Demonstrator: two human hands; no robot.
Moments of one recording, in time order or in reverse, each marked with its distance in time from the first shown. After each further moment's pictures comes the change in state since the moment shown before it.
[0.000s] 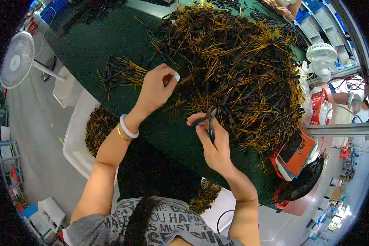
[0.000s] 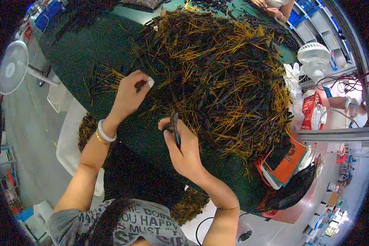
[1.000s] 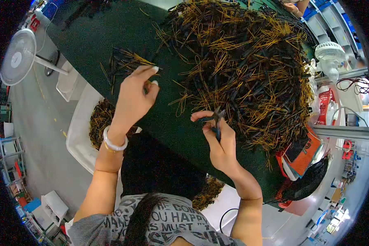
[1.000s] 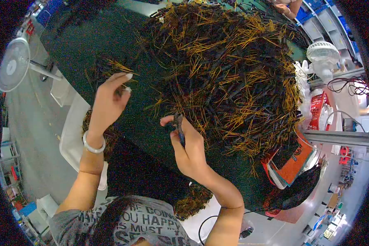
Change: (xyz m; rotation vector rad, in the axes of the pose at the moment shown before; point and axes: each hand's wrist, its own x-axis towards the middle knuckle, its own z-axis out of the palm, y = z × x) left_hand -0.042 0.013 -0.049 0.131 0.149 -0.017; right_hand -0.003 0.000 0.002 -0.030 -0.045 -0.003
